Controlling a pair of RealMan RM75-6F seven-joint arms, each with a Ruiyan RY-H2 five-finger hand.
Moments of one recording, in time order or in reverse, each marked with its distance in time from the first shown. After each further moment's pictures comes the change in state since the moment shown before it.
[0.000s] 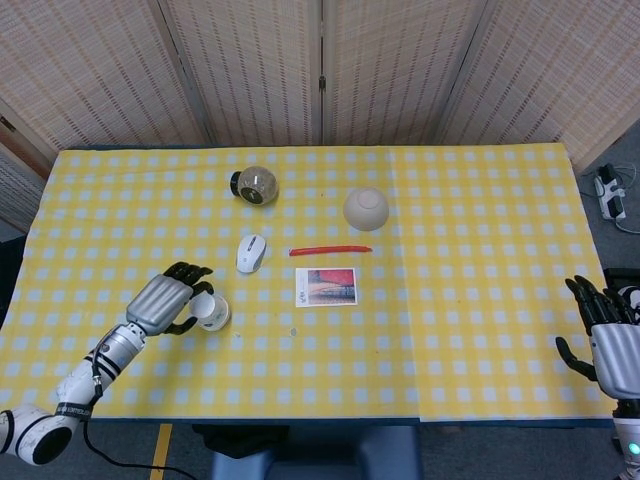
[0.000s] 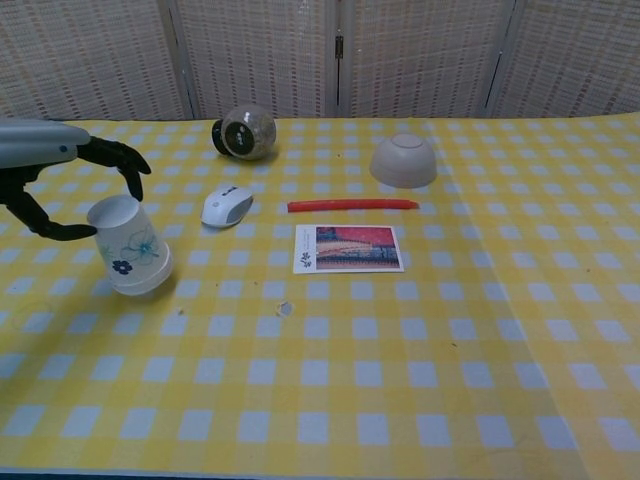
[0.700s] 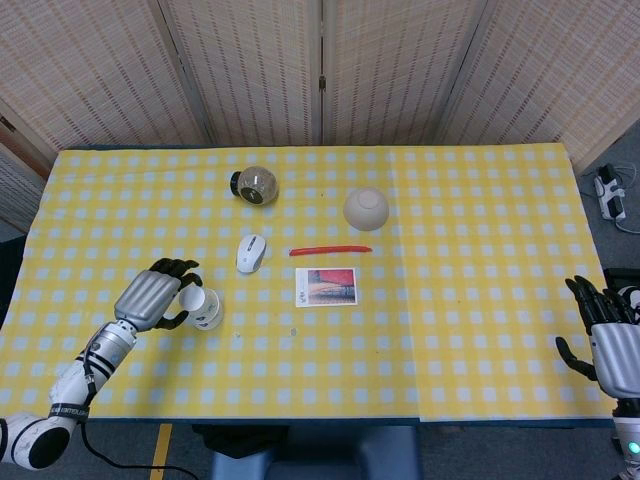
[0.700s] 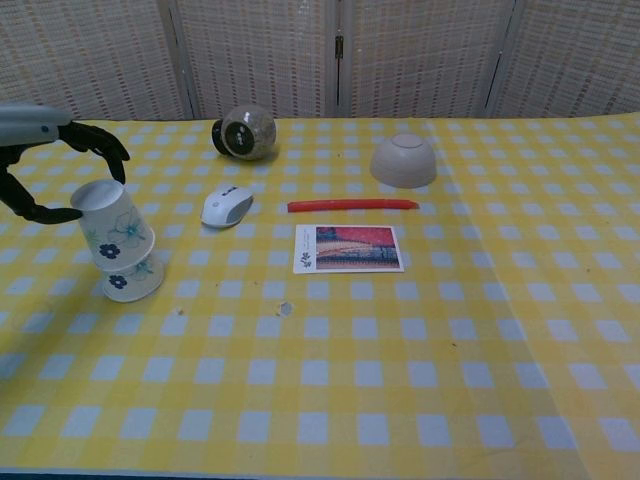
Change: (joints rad) left arm 0.009 0.065 -0.033 -0.108 -0.155 0.017 0.052; right arm 0.002 0.003 0.002 -0.001 0.007 -0.006 0.002
